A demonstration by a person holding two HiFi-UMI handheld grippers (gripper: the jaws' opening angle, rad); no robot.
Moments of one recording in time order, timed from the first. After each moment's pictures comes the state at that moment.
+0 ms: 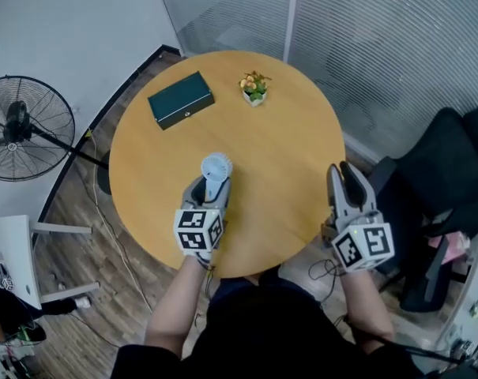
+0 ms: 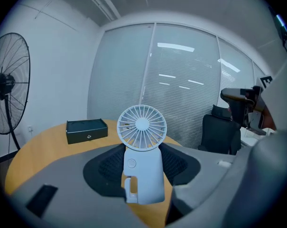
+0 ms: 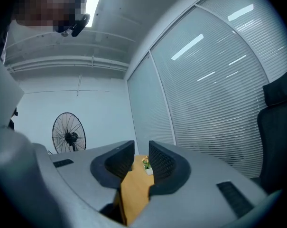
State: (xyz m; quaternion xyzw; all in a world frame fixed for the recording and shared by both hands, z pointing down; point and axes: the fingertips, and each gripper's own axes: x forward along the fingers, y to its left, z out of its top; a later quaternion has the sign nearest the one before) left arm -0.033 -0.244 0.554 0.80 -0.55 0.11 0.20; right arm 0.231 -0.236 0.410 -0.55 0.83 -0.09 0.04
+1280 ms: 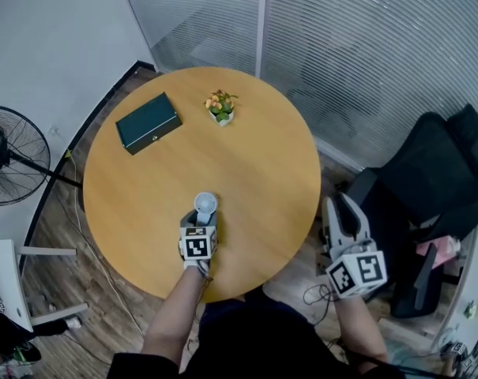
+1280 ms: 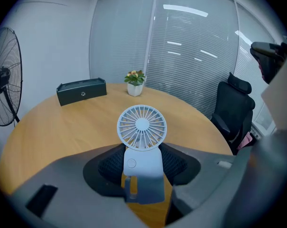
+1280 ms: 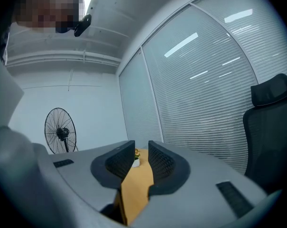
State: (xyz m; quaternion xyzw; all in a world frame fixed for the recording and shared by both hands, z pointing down) left arm 0.009 -0.267 0.735 0.73 -0.55 0.27 0.29; right arm 0.316 -0.248 0.443 -0.58 0.80 -0.11 0.01
